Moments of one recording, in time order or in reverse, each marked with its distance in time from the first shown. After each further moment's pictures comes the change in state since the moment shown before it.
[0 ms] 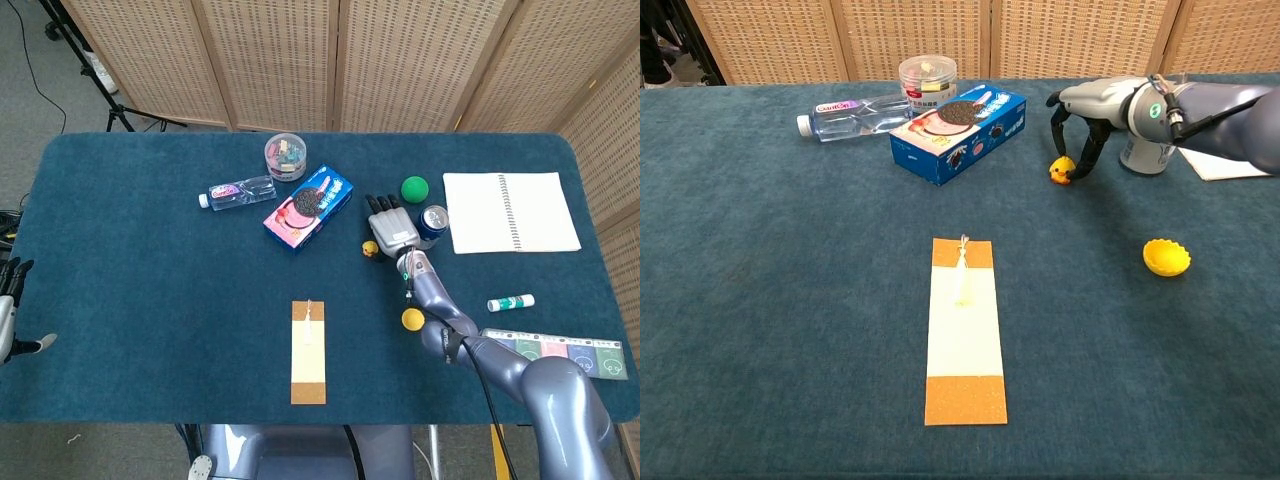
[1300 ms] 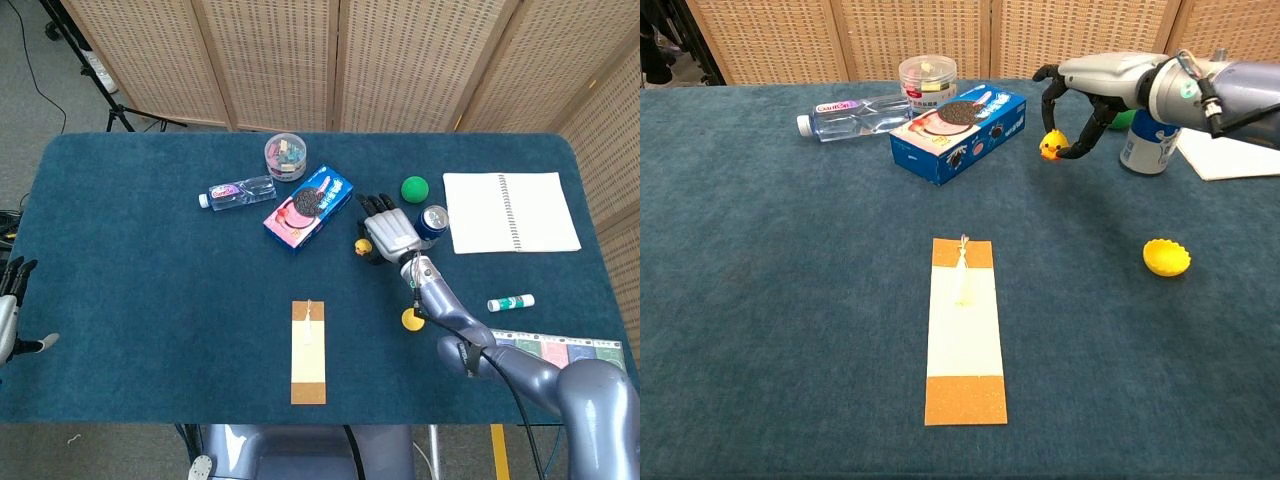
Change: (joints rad) left arm -0.005 0.004 0.008 0.004 0.018 -0.008 -0.014; right arm -0.083 0.158 -0.009 -0.276 -0.207 0.135 0.172
